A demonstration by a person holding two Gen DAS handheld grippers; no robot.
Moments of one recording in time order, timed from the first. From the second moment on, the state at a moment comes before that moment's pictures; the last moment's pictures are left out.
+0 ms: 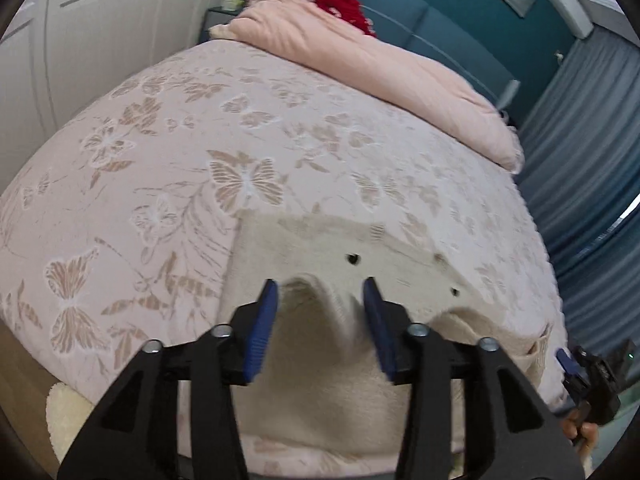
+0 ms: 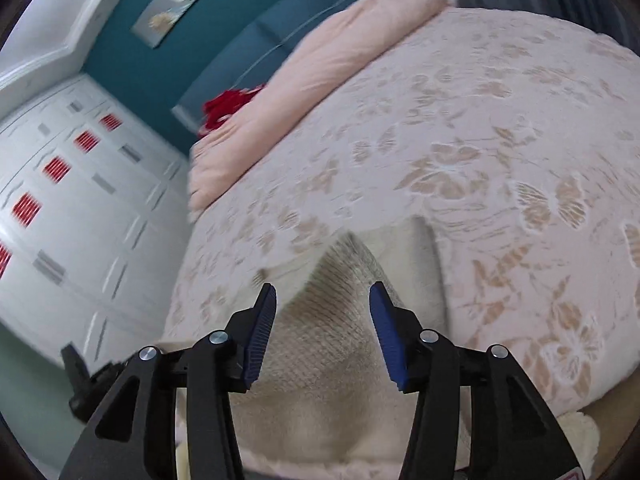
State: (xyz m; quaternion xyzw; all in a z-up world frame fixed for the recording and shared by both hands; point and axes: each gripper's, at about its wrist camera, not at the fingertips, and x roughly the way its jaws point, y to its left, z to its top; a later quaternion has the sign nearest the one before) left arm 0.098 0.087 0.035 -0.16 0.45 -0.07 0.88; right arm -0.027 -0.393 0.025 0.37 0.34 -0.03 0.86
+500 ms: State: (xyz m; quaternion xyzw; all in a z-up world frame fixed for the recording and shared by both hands) left arm 0.123 0.079 -0.043 -0.09 0.49 -0.11 0.86; right arm -0.005 -0.369 -0.046 0.25 0.41 -0.07 0.87
